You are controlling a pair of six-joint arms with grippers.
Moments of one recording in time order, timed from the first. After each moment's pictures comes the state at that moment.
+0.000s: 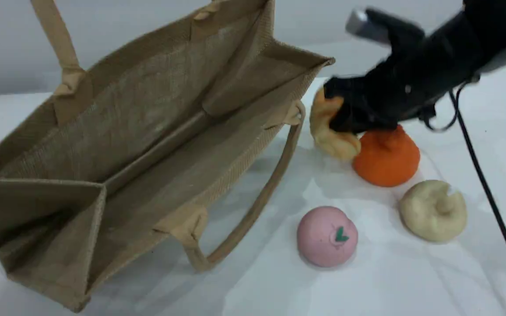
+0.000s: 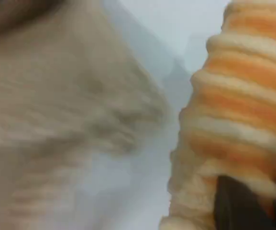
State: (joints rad) left arm -0.31 1.67 -1.81 -0.14 1.22 0.49; right arm 0.22 2.10 -1.12 1.55 0.32 -1.24
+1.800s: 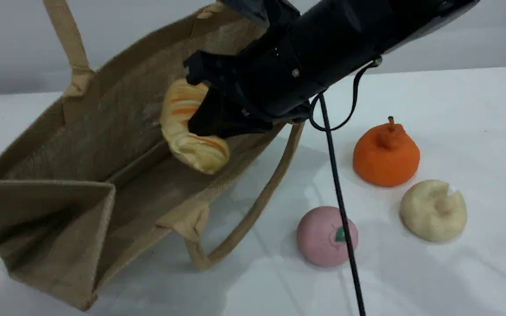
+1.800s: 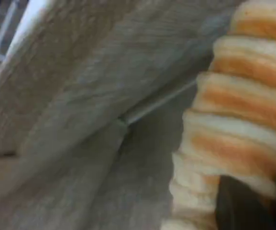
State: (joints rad) left arm -0.31 1.67 -1.81 -0.22 1.22 0.51; right arm 0.52 2.02 -1.17 1.55 0.52 -1.10
